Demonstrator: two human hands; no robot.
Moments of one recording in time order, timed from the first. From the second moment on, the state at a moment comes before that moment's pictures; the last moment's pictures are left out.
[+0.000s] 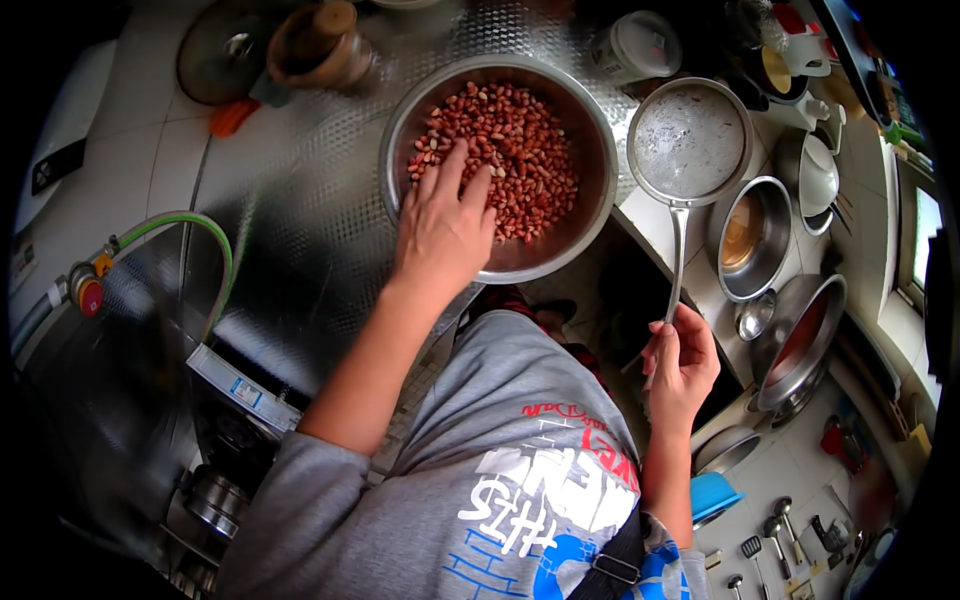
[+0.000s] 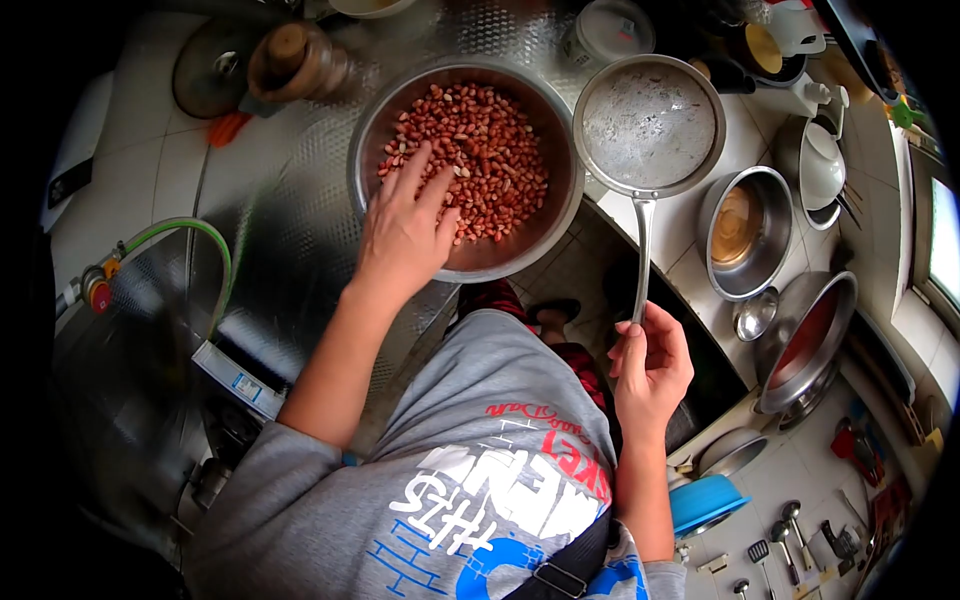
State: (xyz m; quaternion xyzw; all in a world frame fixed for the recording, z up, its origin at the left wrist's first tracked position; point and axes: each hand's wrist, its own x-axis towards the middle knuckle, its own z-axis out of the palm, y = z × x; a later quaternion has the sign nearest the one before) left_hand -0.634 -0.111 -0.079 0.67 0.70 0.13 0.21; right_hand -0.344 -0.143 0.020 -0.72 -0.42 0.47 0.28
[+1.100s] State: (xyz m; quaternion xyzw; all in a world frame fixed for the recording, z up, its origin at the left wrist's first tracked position) left_hand -0.610 -0.099 -0.073 0.62 0.75 0.08 0.21; right_hand -0.348 -0.132 0.019 -0.71 -0.43 0.48 0.28
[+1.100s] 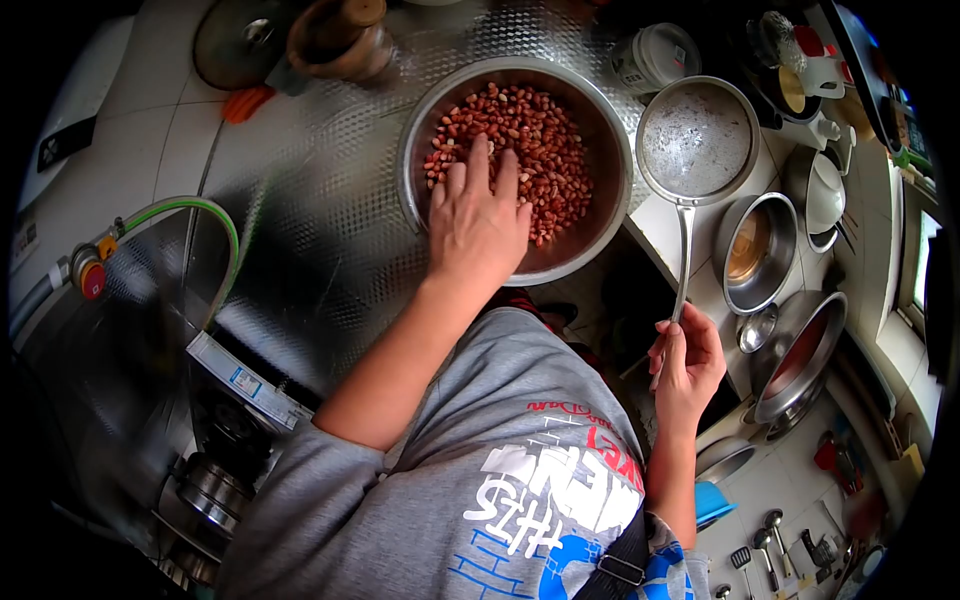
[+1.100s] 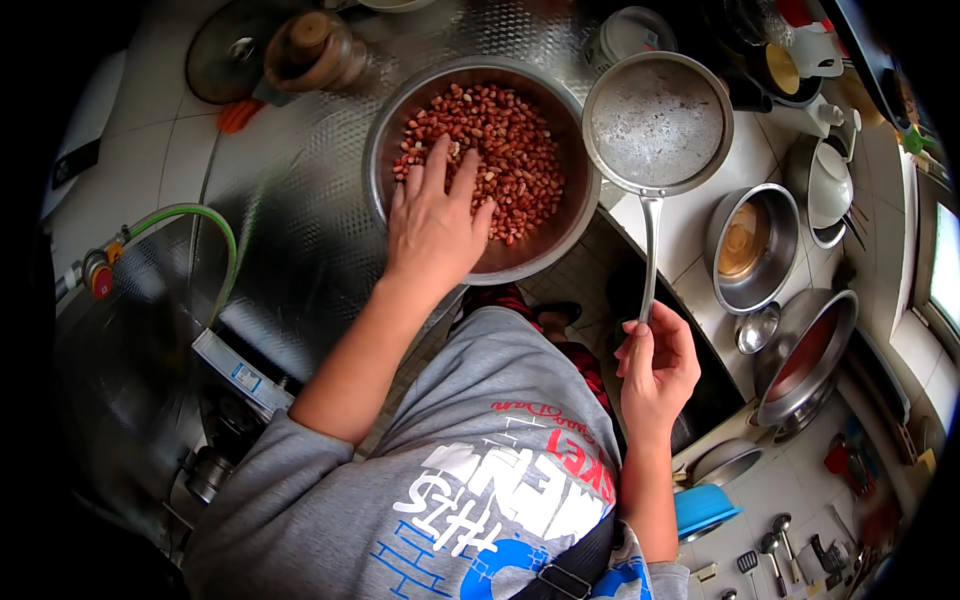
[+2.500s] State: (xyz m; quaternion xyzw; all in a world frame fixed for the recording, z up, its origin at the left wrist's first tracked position) left_hand -0.621 -0.078 -0.015 0.44 0.60 0.51 0.43; right_hand -0.340 -0.131 0.019 -0.71 -0.42 0.49 0.29
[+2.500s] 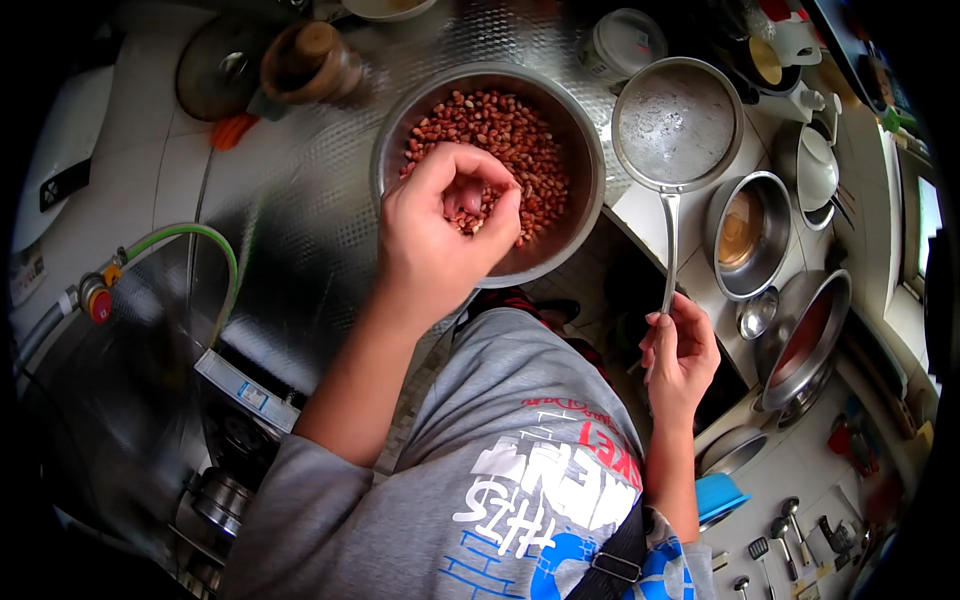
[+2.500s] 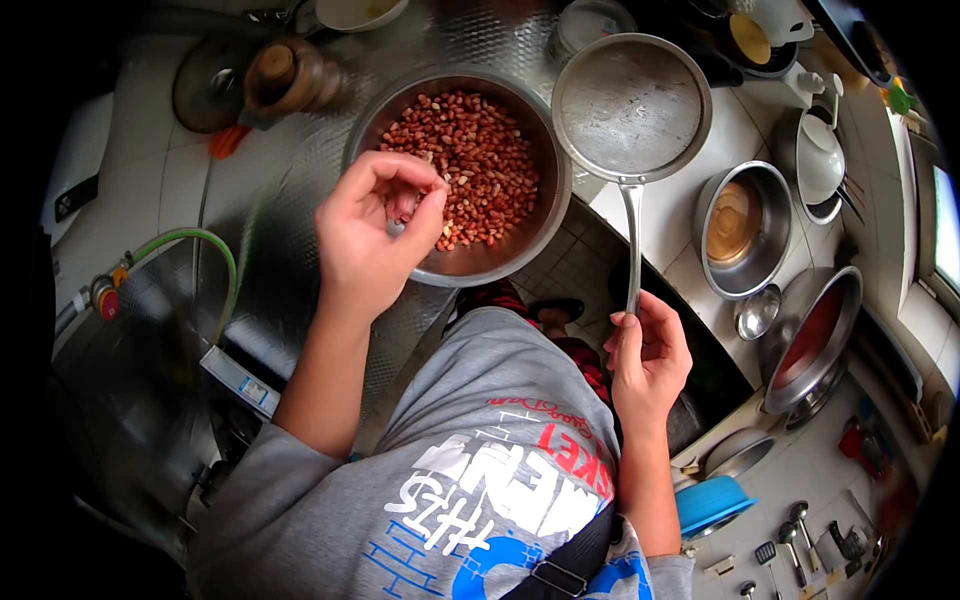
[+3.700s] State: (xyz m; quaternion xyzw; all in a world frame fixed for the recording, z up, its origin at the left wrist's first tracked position) left_hand -0.345 -0.165 0.108 0.41 0.18 0.49 0.75; right_hand -0.130 -0.274 0.045 -0.69 -0.33 0.40 0.50
